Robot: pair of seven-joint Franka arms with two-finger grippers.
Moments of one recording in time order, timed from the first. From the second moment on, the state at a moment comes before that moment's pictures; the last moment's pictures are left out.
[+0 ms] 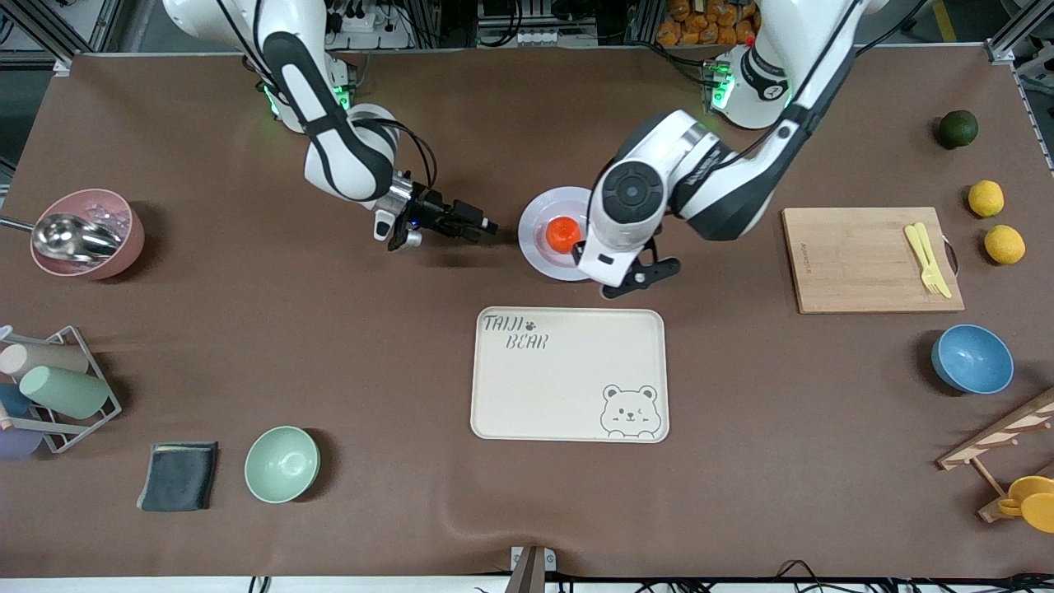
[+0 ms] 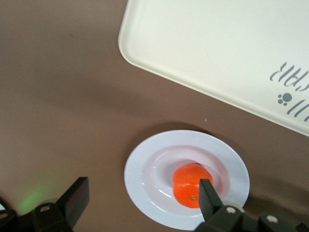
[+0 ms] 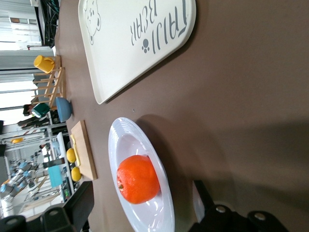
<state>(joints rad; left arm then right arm) -0.17 0.42 -0.53 -1.68 0.12 1.81 -1.07 0.69 0.29 0.04 -2.39 2.23 2.48 -1.06</state>
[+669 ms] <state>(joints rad) 0.17 0.24 -0.53 -1.68 0.08 1.73 -0.61 0.80 0.42 0.04 -2.29 2.47 2.51 -1.17</state>
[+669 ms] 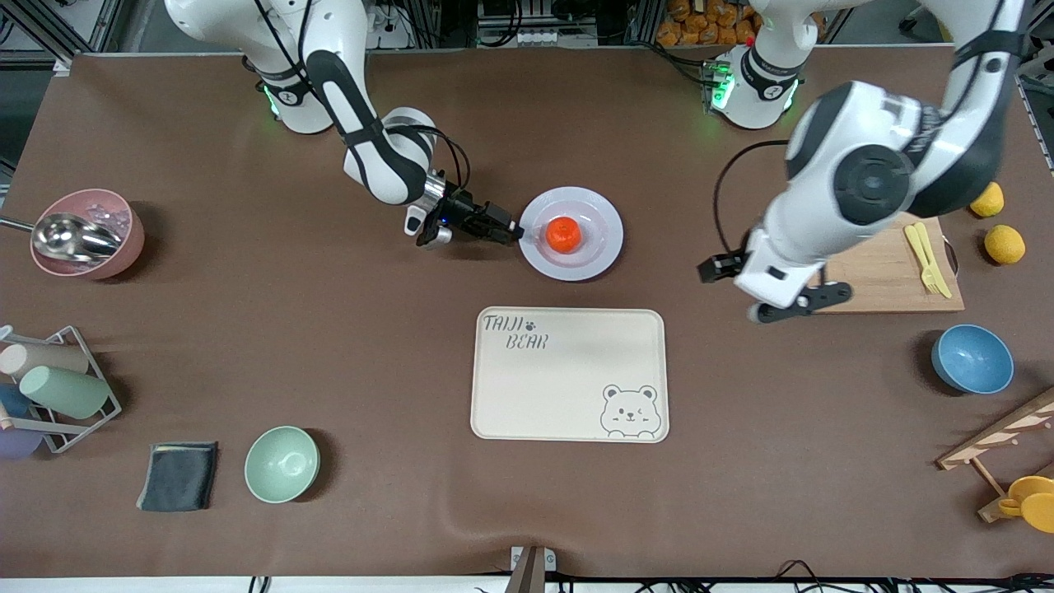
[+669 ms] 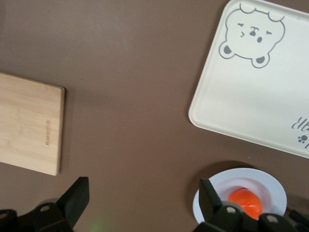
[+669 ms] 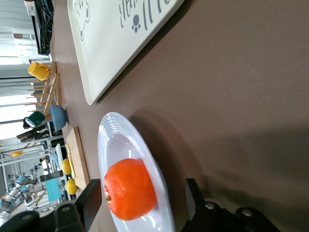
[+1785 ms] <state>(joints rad) -0.02 0.04 -0.11 -1.68 0.01 1.65 -0.18 0.84 0.49 0.04 -2.21 2.53 2.56 -1.24</state>
